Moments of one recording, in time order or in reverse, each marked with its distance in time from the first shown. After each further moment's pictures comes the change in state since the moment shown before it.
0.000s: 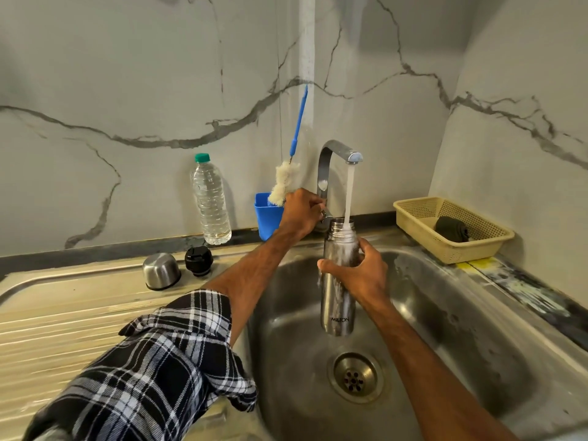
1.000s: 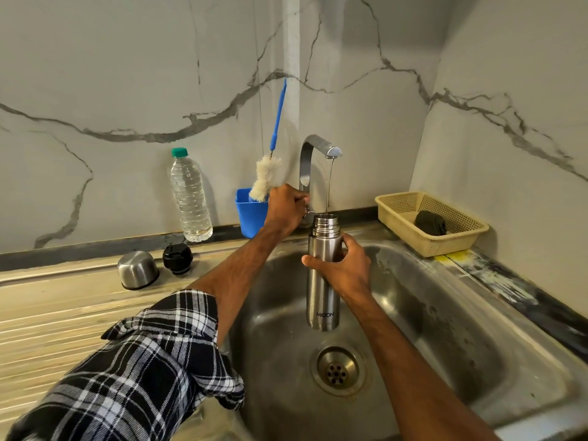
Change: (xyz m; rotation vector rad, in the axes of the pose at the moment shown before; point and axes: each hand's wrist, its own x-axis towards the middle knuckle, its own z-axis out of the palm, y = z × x) left_hand -0.005 0.007 0.006 0.030 0.060 0.050; right_hand 0.002 0.003 -0.003 -0.036 0.012 0.005
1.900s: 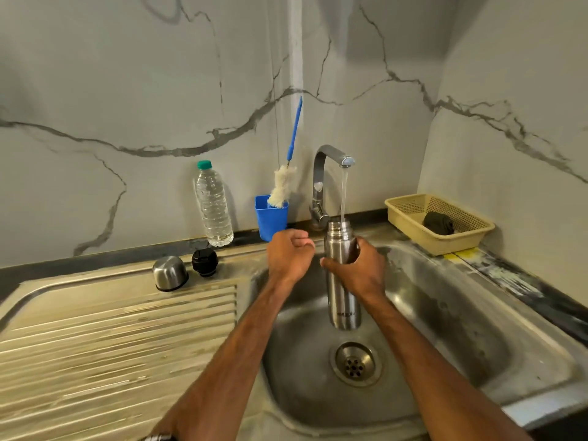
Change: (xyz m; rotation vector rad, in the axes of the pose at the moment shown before) left_hand -0.109 0.044 -0.049 -0.231 0.025 -0.456; right_hand -0.021 -0.019 -0.002 -0.183 0.044 -0.015
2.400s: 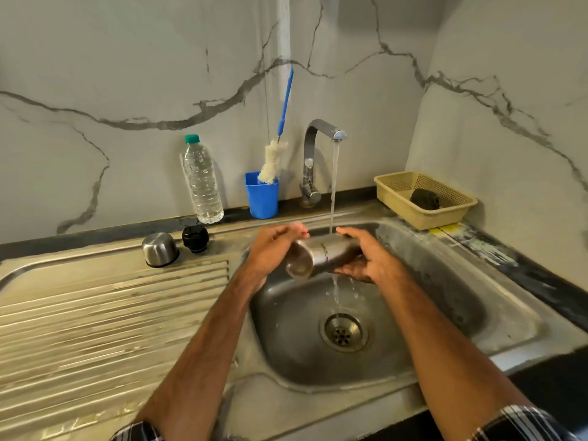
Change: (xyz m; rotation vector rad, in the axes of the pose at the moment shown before) left_hand -0.022 -0.023 -0.028 -0.210 -0.340 -0.126; right_hand 0.005 0.008 -0.031 0.862 -0.244 0.885
